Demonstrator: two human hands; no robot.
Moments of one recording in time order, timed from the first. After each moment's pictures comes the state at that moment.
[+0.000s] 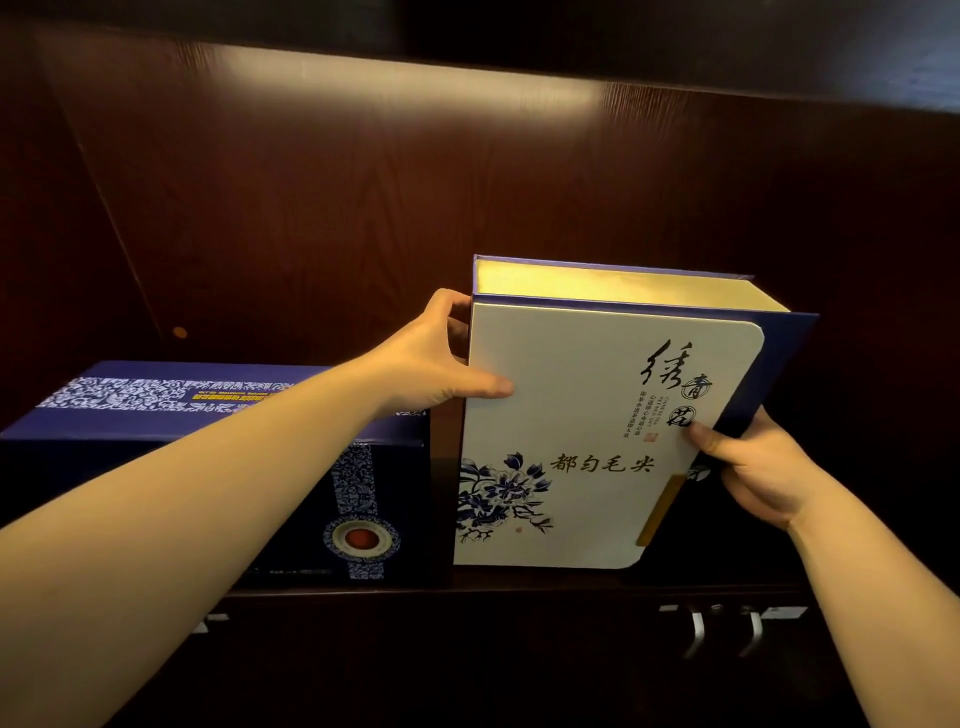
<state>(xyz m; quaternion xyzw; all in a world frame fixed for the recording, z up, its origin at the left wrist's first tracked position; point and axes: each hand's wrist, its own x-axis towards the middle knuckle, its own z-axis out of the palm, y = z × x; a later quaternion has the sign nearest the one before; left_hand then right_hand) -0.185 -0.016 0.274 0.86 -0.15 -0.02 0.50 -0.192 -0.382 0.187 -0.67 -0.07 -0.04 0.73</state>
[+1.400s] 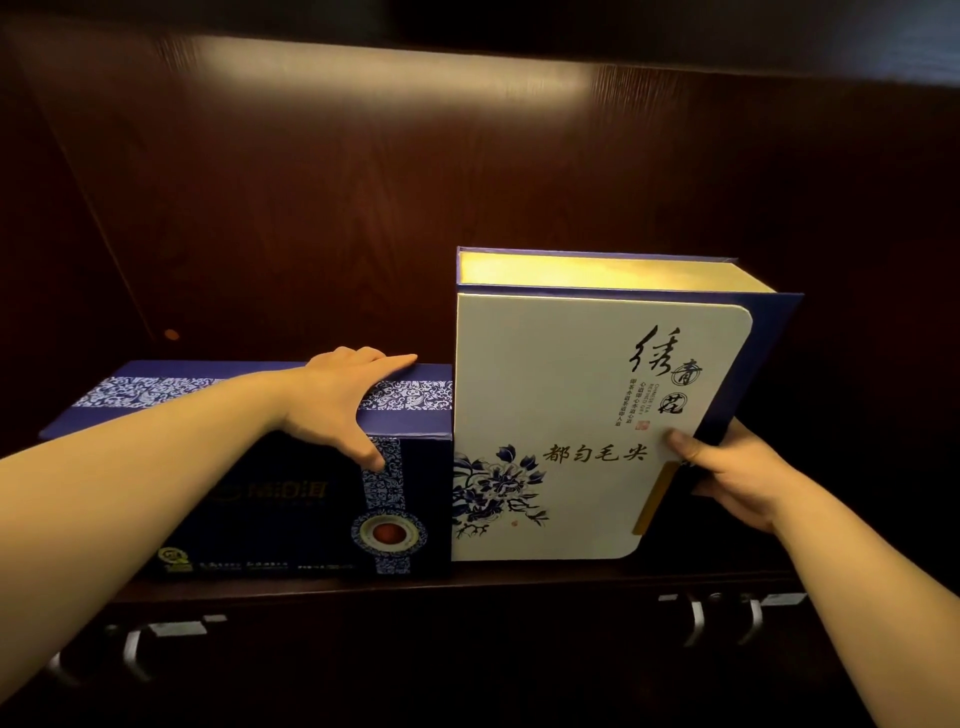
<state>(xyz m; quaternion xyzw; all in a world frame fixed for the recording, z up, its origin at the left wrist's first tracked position) -0.163 0.067 0.243 0.97 -0.22 -0.09 0.01 -0.201 -0.375 0.176 -0.69 -0.03 0.03 0.72</state>
